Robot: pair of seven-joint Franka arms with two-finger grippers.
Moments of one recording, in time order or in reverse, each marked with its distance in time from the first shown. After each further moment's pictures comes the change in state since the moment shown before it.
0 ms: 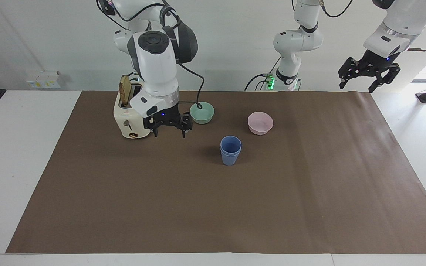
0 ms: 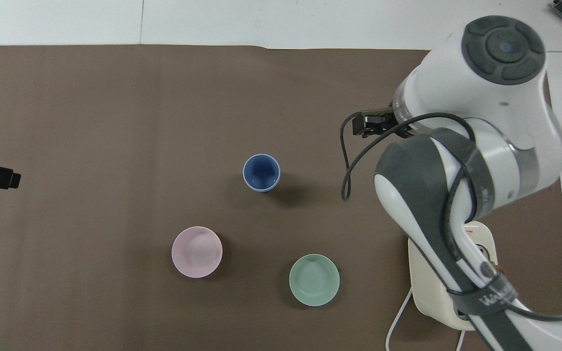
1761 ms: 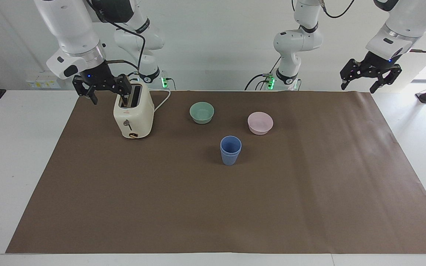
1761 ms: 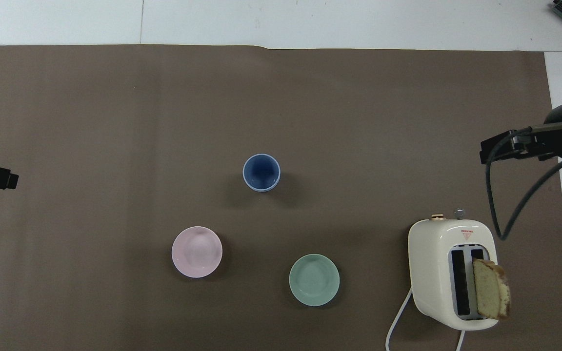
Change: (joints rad) left arm 0.017 0.004 0.000 -0.005 0.000 -0.004 -0.002; right arm -0.264 -0.199 0.003 -0.014 0.083 -0.276 -0.282
